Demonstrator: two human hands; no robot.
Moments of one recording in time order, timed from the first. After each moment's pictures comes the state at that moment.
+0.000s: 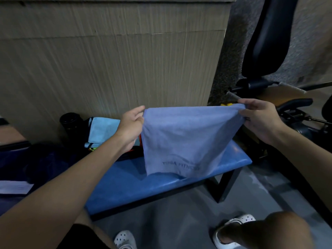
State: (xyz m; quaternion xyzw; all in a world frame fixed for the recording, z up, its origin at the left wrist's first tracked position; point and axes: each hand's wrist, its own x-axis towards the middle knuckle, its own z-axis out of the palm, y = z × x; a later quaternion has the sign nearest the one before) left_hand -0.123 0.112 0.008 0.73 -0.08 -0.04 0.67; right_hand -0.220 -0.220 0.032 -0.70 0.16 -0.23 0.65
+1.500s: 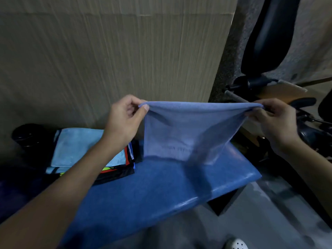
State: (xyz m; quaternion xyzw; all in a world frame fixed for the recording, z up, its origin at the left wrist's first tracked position) left_hand -0.052 0.079 0.012 0.75 -0.24 0.16 0.59; right_hand -0.154 -0.259 -0.003 -0.77 0.14 -0.39 0.49
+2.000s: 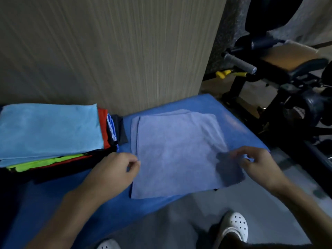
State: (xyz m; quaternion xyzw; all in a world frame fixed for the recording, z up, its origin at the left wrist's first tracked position) left_hand -0.068 0.102 -0.153 0.93 -0.26 -0.11 0.23; right_hand -0.200 -0.247 -0.169 -0.90 0.19 -0.10 0.37
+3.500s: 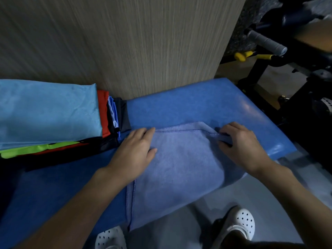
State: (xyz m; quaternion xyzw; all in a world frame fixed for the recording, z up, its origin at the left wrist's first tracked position) left_hand -0.039 0.057 -0.208 0.94 -0.29 -0.05 0.15; right_hand -0.122 -0.229 -0.207 -0.97 0.08 -0.08 0.19
